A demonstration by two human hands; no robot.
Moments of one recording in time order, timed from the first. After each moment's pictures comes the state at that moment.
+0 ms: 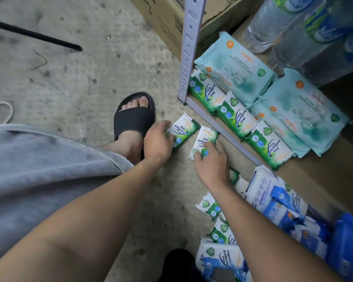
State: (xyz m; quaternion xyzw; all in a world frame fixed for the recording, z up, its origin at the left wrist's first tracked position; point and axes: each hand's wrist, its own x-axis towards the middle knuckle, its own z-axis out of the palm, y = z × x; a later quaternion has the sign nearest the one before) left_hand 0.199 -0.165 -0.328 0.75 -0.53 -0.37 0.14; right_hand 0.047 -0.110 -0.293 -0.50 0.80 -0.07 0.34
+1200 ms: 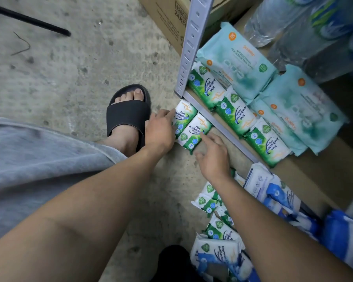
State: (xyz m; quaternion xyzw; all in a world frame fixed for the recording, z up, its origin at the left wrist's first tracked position) left_hand 0.190 -0.189 -0.344 0.69 -0.66 -0.29 0.03; right_hand 0.030 -0.118 -0.311 -0.53 0.77 -0.05 0.35
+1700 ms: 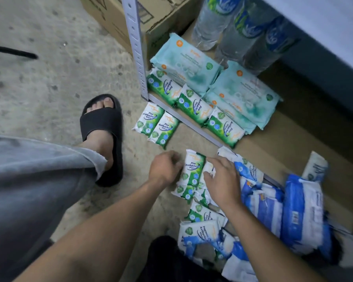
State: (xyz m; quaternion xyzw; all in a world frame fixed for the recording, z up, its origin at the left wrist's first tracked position) left_hand 0.122 -0.079 -0.318 0.64 -0.61 -0.47 0.01; right_hand -0.046 -0.010 -0.258 -0.52 0.81 -0.03 0.25
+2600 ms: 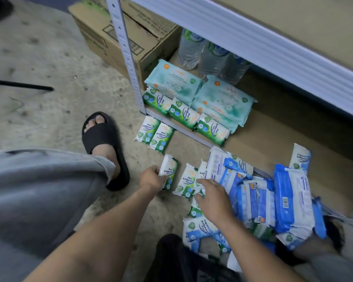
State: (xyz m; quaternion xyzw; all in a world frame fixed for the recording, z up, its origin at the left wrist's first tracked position) left_hand 0.154 -0.047 -0.288 0.72 -0.46 -0.52 0.02; right_hand -0.022 0.053 -0.222 -0.49 0.79 -0.03 0.36
